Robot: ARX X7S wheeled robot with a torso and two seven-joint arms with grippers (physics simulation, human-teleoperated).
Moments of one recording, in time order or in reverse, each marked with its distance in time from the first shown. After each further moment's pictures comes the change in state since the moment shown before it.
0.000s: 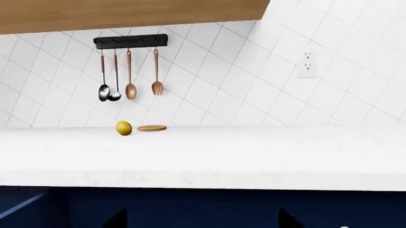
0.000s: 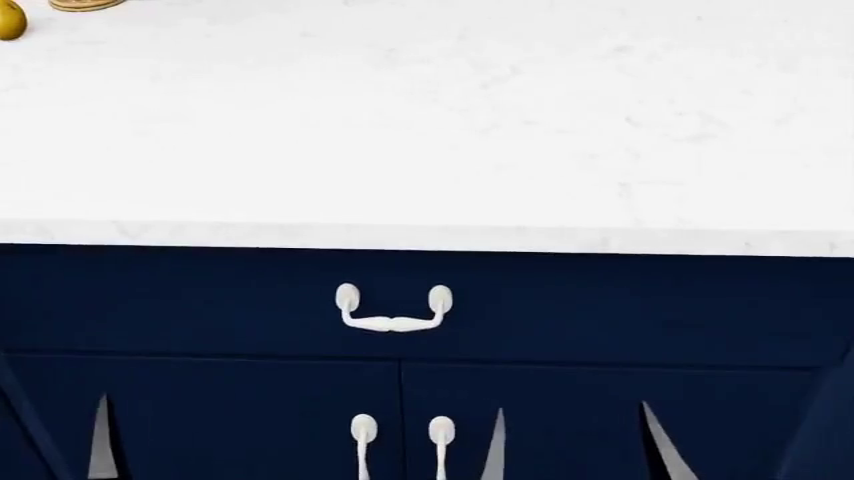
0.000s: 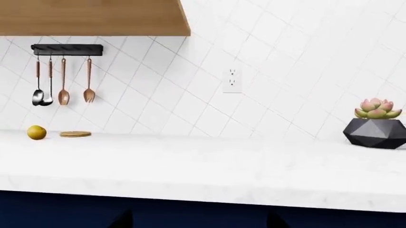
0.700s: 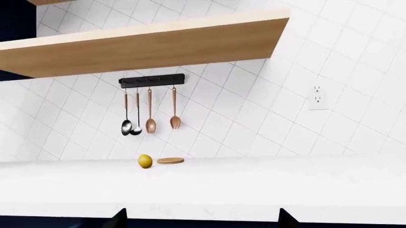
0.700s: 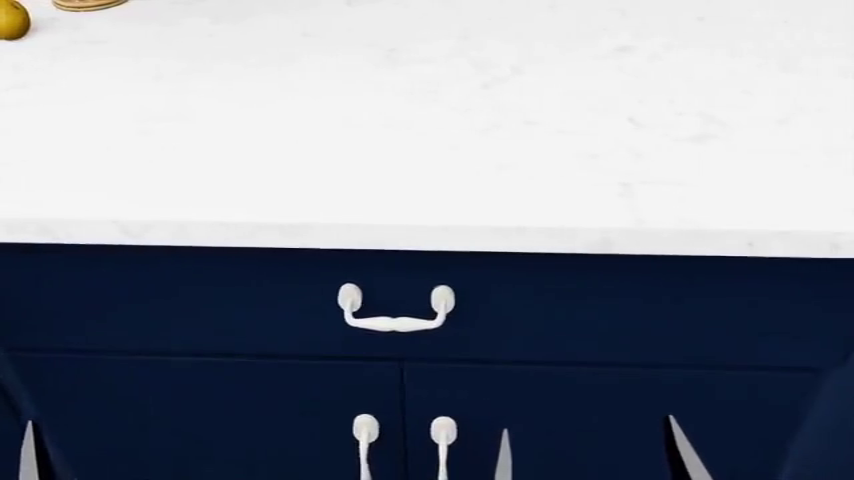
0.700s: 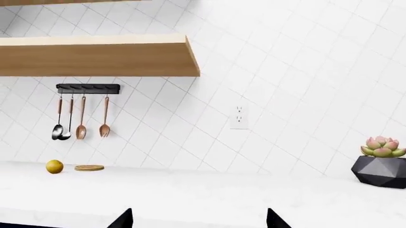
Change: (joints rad) left arm 0.173 -0.028 -0.020 0.152 0.065 0.138 -0.073; right arm -0.118 0.056 0.009 -0.132 0.008 -0.134 0.003
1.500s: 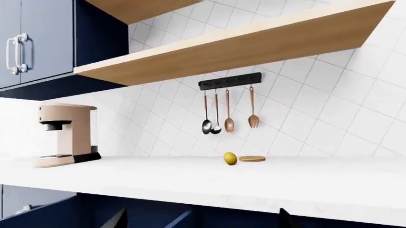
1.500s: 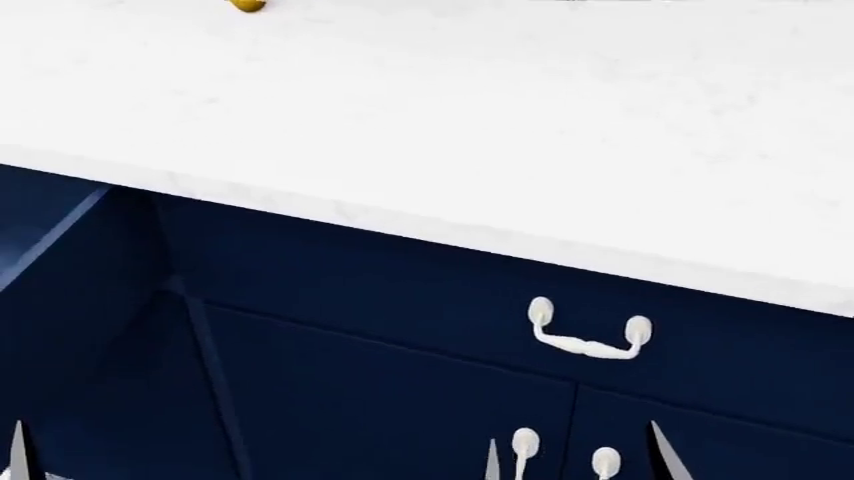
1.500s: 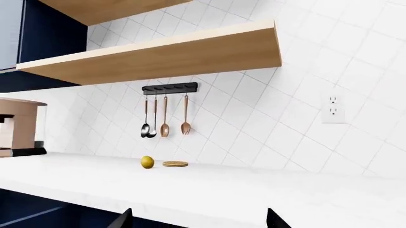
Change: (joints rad) left arm 0.006 -0.015 0.009 0.012 0.018 -0.003 -0.042; right arm 0.003 0.025 -0.024 0.036 0.037 -0.028 -0.013
